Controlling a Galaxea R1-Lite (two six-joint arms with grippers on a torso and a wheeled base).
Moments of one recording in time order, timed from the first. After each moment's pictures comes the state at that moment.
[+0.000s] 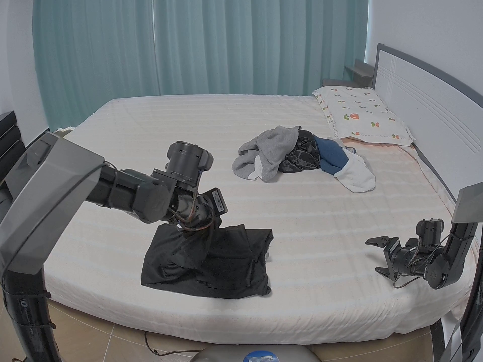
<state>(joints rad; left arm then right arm) -0.49 2.20 -1.43 -0.01 0.06 -0.72 -0.07 2.25 -0.41 -1.21 0.37 0.99</state>
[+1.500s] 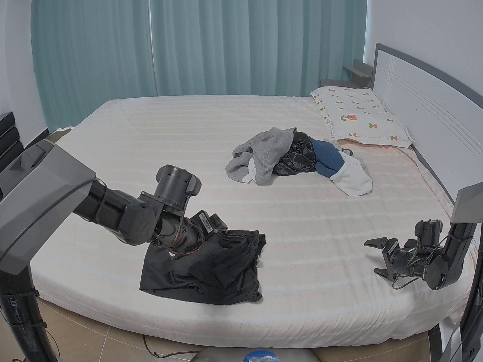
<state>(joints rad) -0.45 2.10 -1.12 -0.14 -0.05 -0.95 -0.06 2.25 -0.41 -1.21 0.37 0.99</state>
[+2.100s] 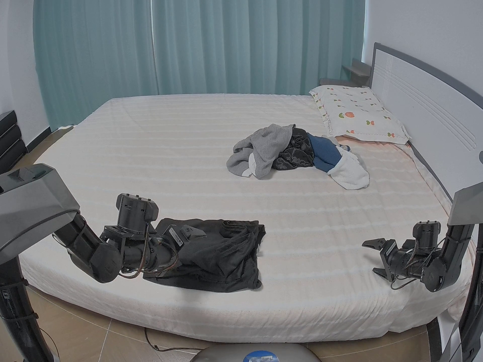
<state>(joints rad) -0.33 2.08 -0.72 -0.66 -0.21 -1.04 -0.05 2.27 -0.40 -1.25 0.35 0.96</state>
